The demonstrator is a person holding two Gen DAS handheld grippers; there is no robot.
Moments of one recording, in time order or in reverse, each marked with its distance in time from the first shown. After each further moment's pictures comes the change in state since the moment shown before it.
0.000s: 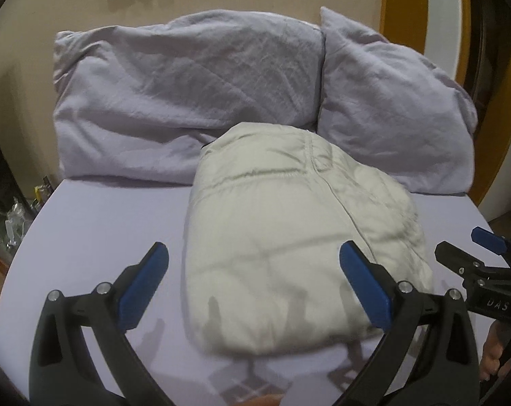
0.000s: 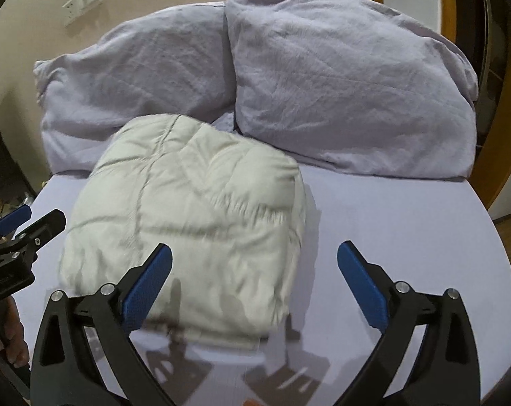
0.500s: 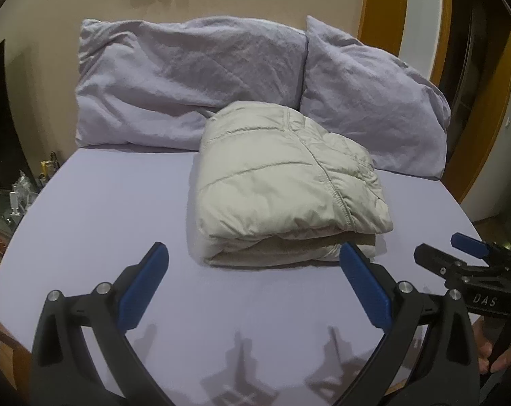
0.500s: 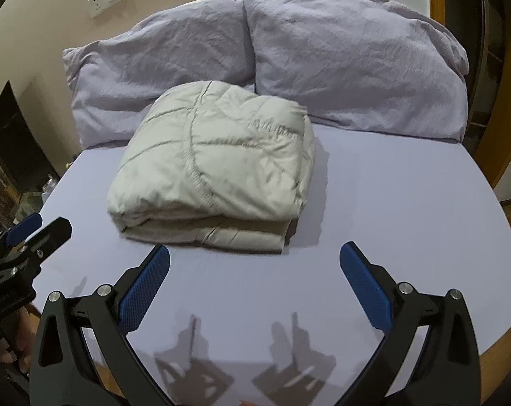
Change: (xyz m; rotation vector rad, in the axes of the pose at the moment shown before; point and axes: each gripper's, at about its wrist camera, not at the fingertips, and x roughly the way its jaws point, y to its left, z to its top) left arm -0.090 -0.002 -0.069 -0.034 -0.004 -0.035; right arm -0.061 0.012 -0.062 0.020 0.057 0.070
